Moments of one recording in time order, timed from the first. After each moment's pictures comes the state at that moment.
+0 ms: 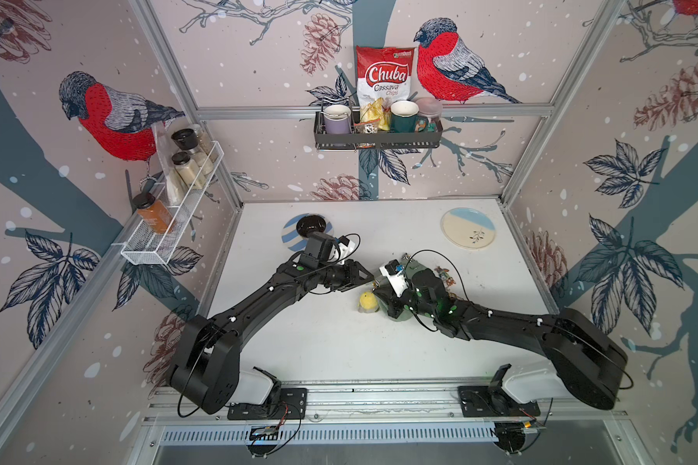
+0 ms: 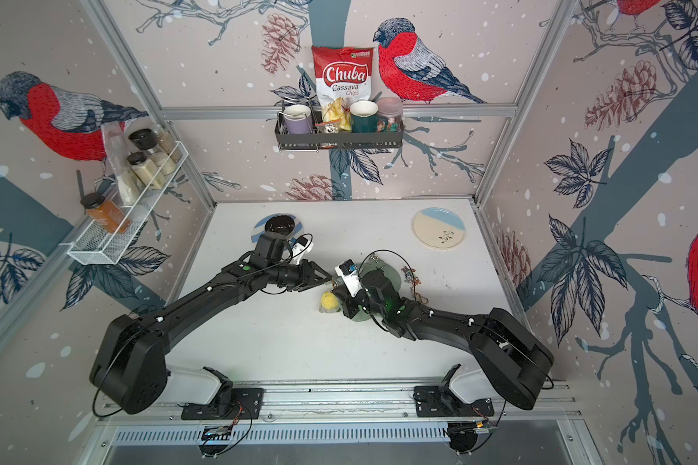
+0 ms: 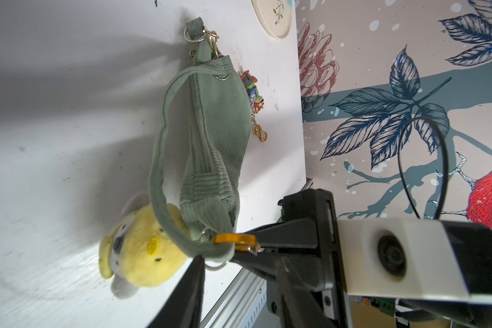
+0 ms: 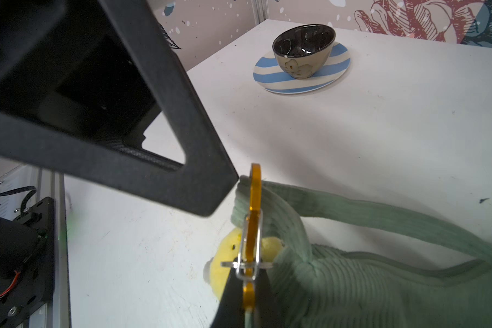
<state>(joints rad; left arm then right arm) -0.48 1.41 0.96 -0.35 0.70 -0.67 0.85 1.41 0.60 0.37 -0.23 0.15</state>
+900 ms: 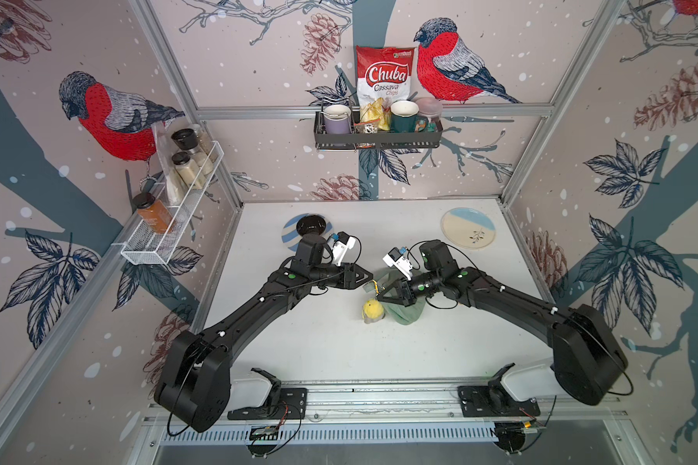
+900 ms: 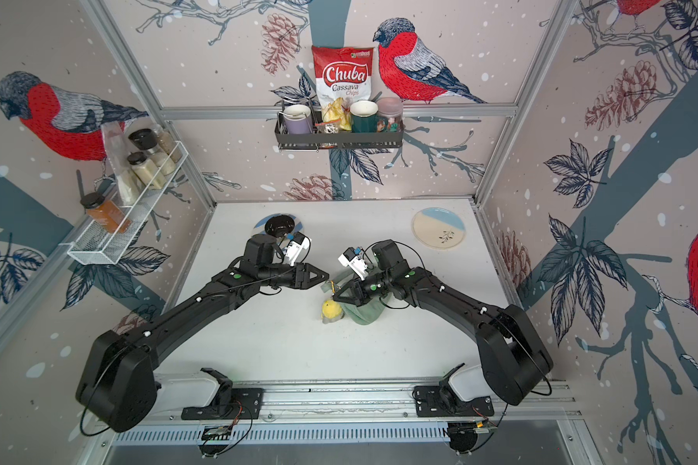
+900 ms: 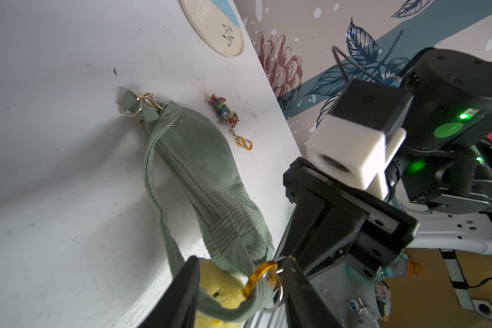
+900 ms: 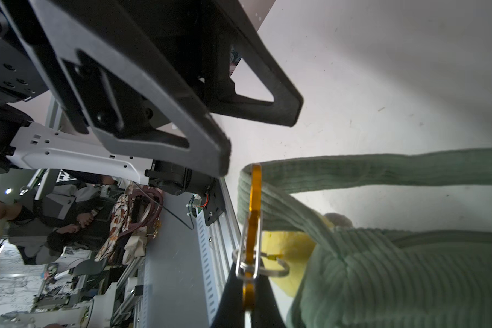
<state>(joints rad) -0.46 1.32 0.87 -0.16 0.79 -0.48 0.65 1.44 0.89 -0.22 -0.95 0.26</state>
